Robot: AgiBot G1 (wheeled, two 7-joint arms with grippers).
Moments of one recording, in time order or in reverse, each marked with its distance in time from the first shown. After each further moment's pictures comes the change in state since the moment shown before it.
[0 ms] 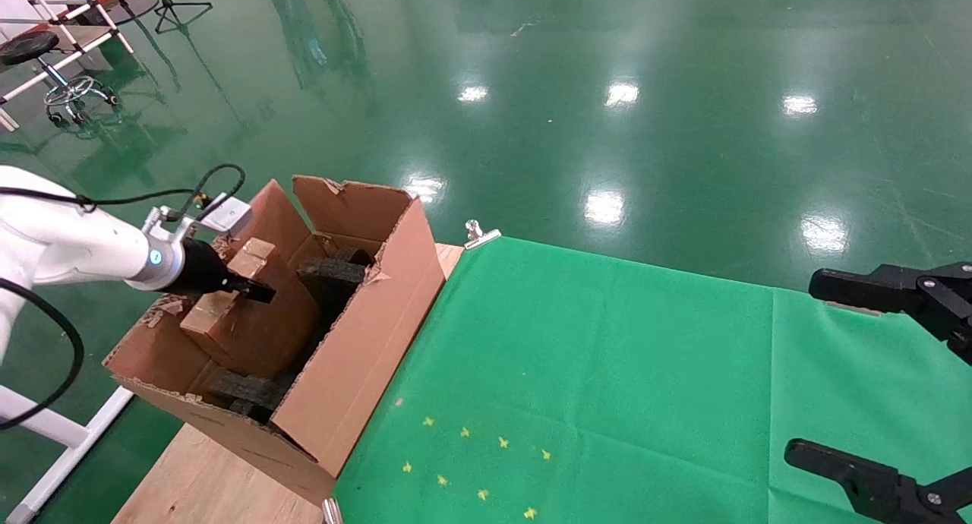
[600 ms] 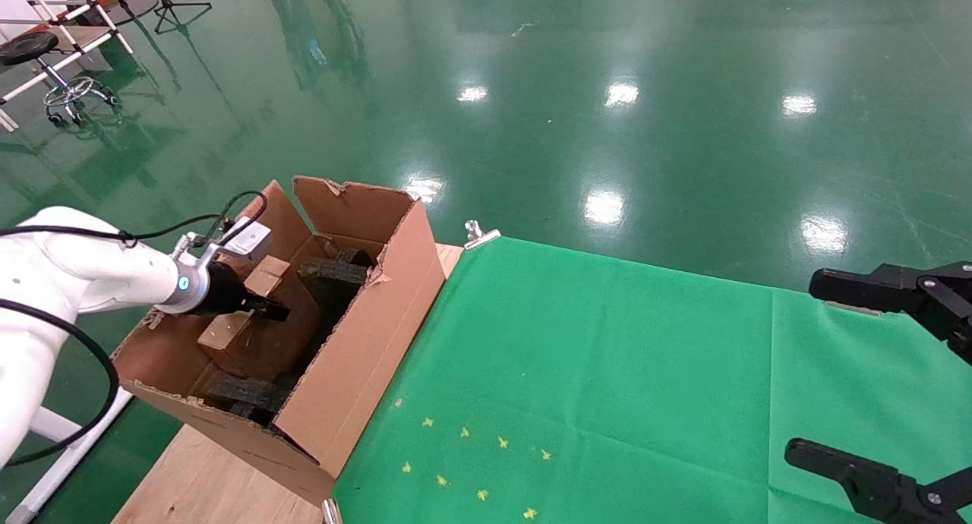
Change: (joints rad) left arm 0.098 0.025 -0.014 -0.010 -0.020 -0.073 -0.016; right arm 0.000 0.000 0.000 0.000 0.000 0.000 0.000
